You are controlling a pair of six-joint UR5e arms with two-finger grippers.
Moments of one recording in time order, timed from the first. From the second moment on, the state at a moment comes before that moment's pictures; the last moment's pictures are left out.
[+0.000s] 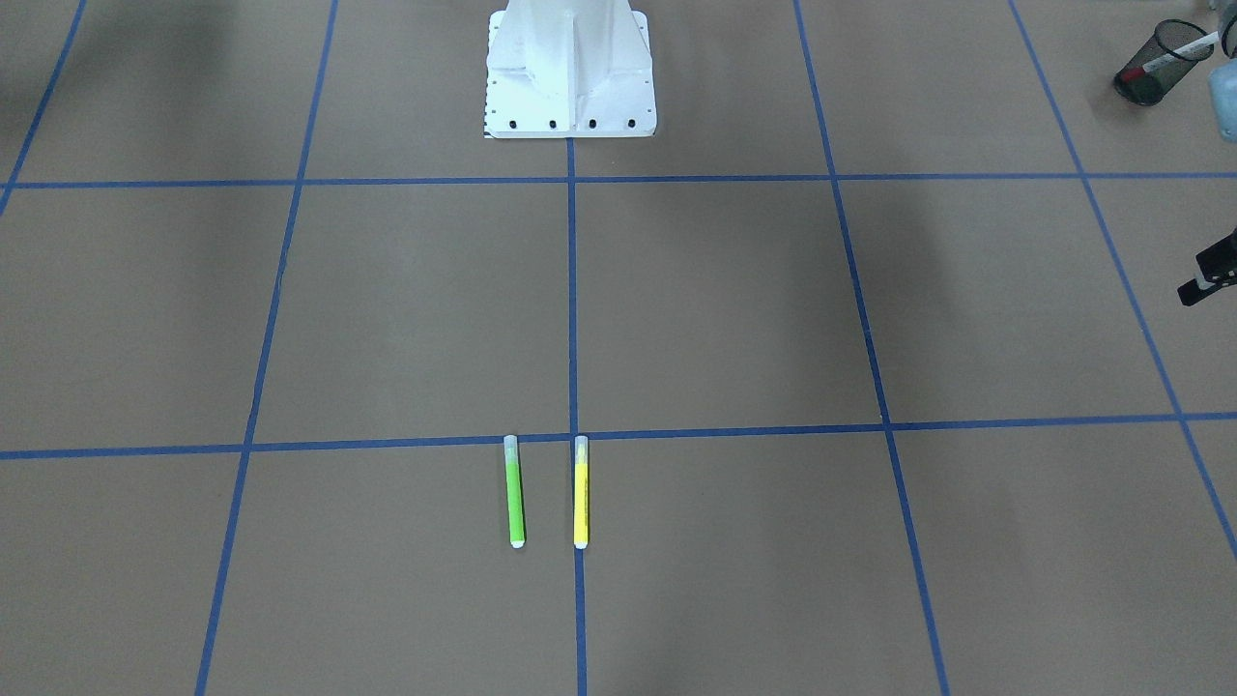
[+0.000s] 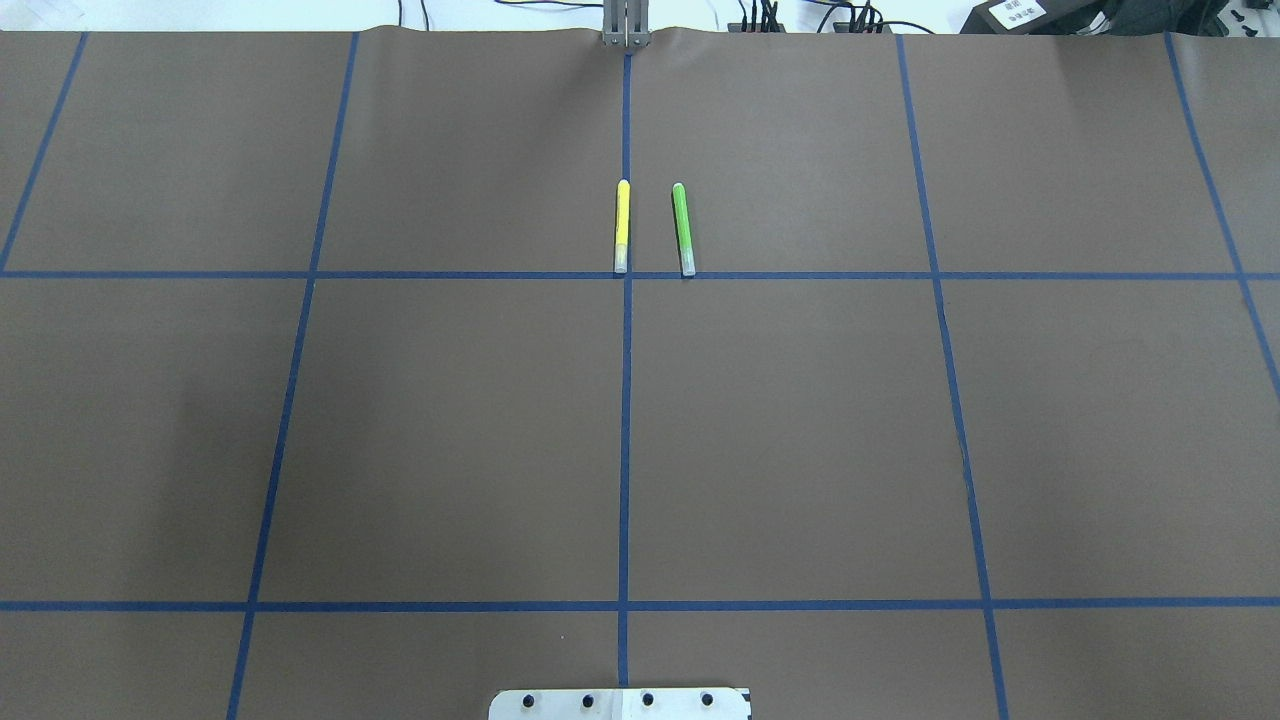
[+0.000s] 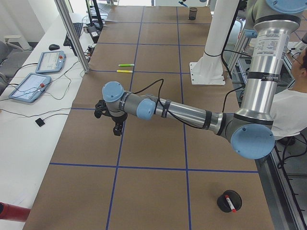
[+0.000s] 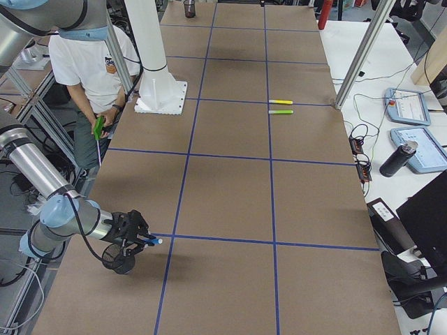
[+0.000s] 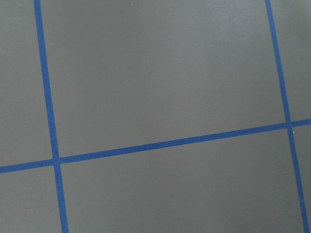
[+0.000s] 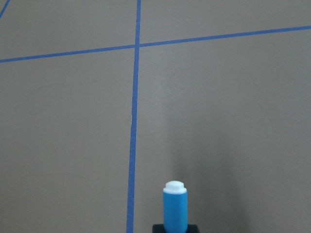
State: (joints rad) left arm -1.42 -1.70 -1.67 -1.66 -2.46 -0.20; right arm 1.71 -2.41 1.55 -0.03 2.34 0.45
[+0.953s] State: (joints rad) left arm -1.42 -1.70 -1.68 -1.66 -2.46 -0.20; right arm 1.96 -2.46 1.47 0.08 2.38 0.30
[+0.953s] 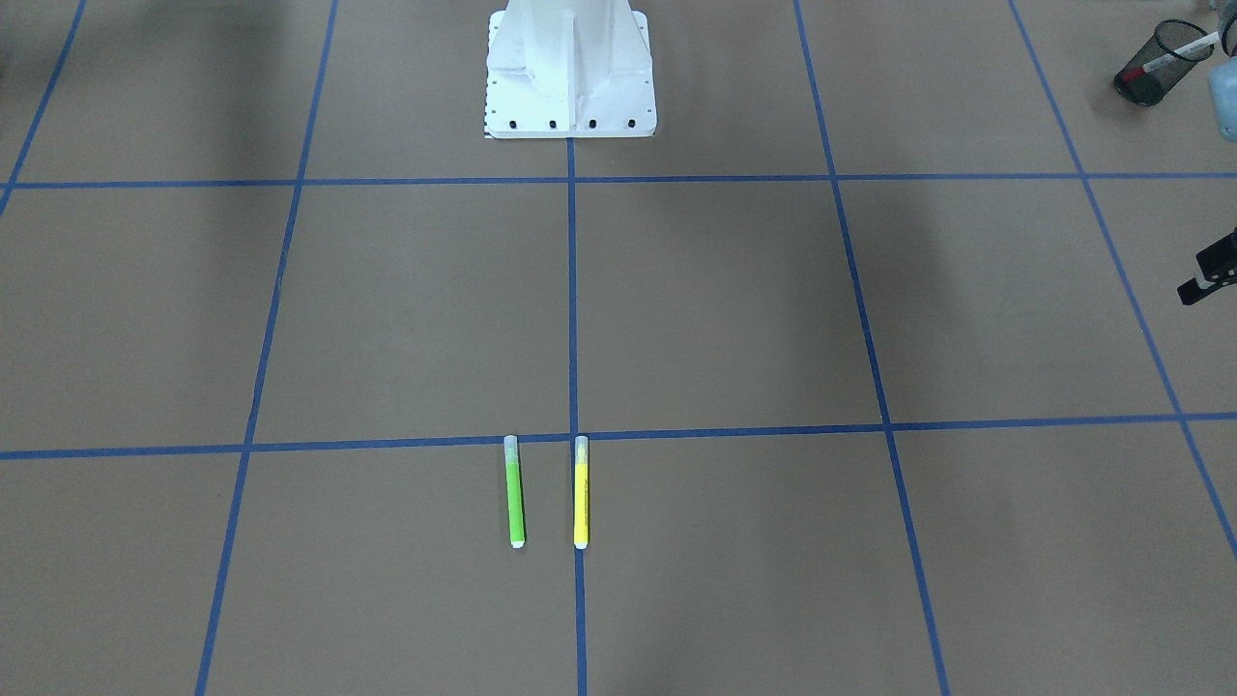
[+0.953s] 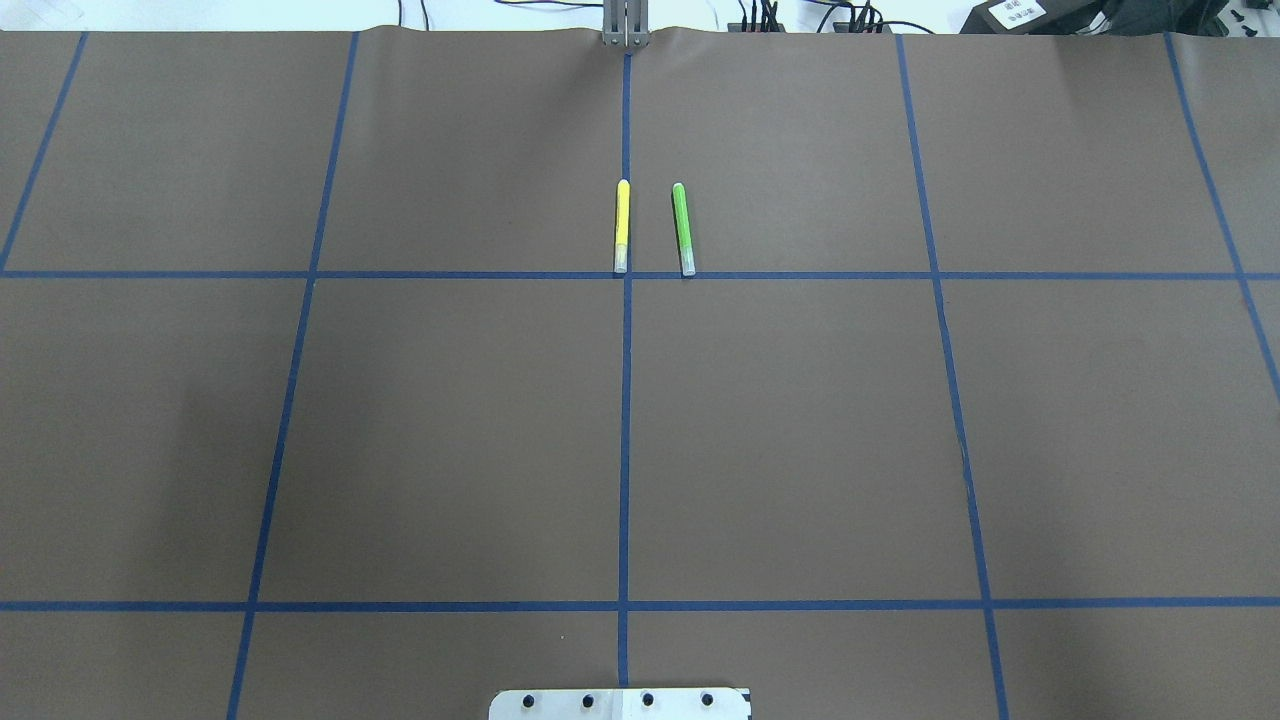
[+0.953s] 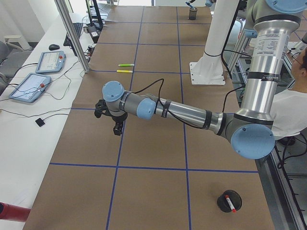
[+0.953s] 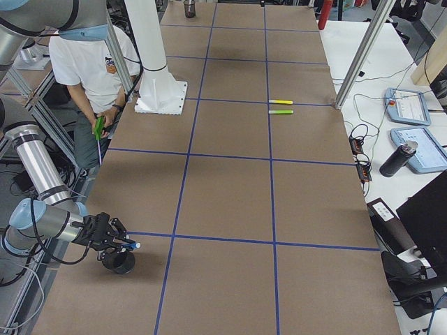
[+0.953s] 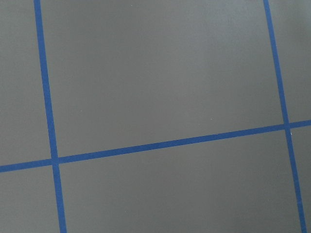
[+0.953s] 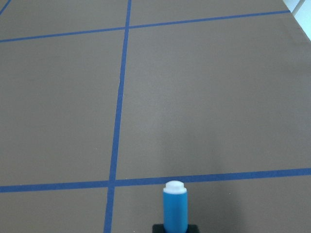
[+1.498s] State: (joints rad) left arm -1.42 -1.70 -1.68 -1.66 -2.46 -0.20; right arm 2.15 -2.45 1.47 0.08 2.40 0.20
